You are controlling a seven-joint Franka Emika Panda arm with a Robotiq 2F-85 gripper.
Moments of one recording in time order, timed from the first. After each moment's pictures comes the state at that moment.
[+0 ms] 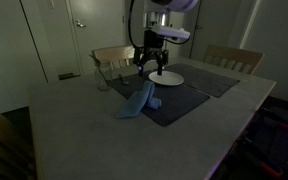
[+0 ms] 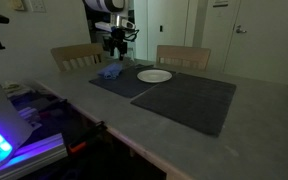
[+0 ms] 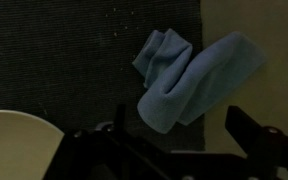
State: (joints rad) arm 0.15 0.39 0.12 -2.06 0.17 2.38 0.23
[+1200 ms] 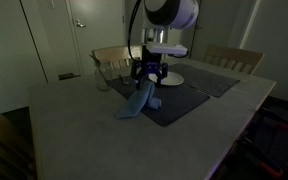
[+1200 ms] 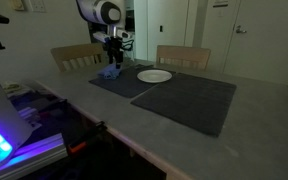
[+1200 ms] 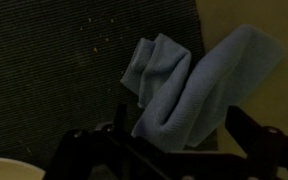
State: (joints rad) arm 0.19 0.46 0.12 -2.10 0.17 2.52 0.38
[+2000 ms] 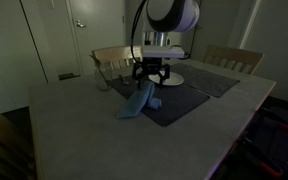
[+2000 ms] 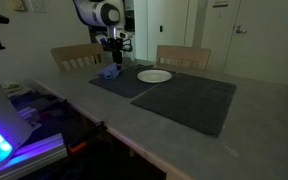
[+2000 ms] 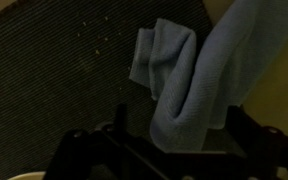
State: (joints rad) arm 0.28 0.47 0.02 -2.12 0.11 2.57 0.68
